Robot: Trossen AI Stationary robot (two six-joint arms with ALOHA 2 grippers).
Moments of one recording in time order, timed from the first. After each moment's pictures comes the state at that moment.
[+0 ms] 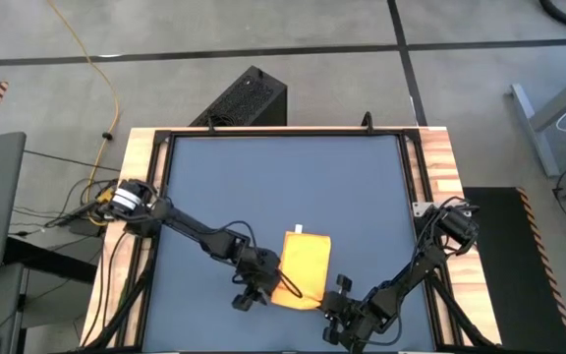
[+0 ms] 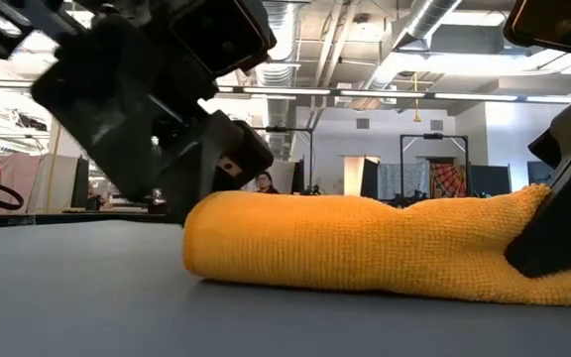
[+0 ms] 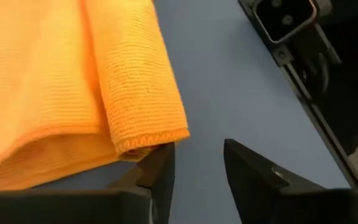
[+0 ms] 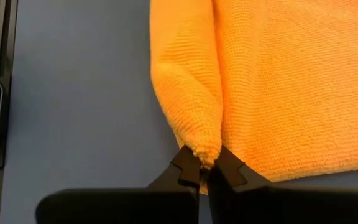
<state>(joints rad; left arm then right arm) -0.33 1.88 1.04 0.03 0.41 -0.09 0.83 1.98 1.11 -0.13 0.68 1.02</state>
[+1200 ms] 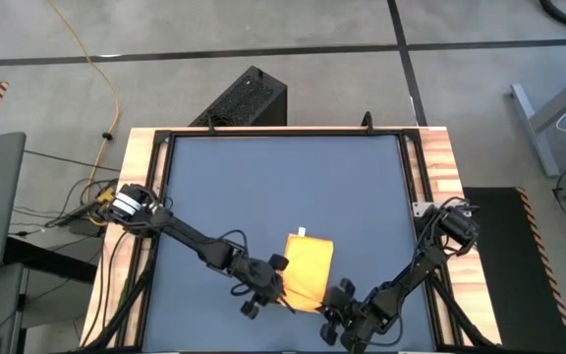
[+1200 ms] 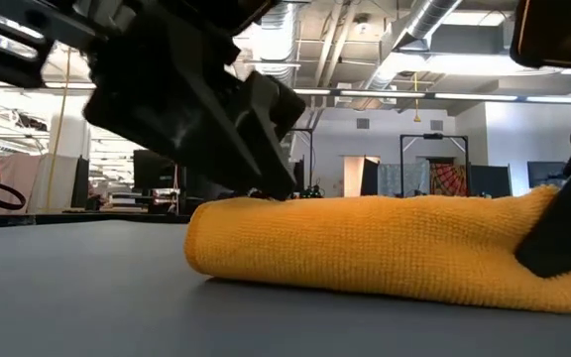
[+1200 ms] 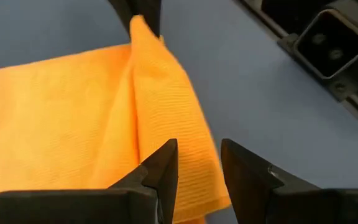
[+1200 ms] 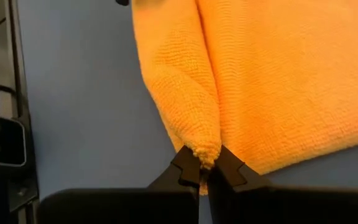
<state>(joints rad) -0.41 1.90 1.04 0.22 0.10 0.07 0.84 1.98 1.11 -0.11 0.67 1.26</state>
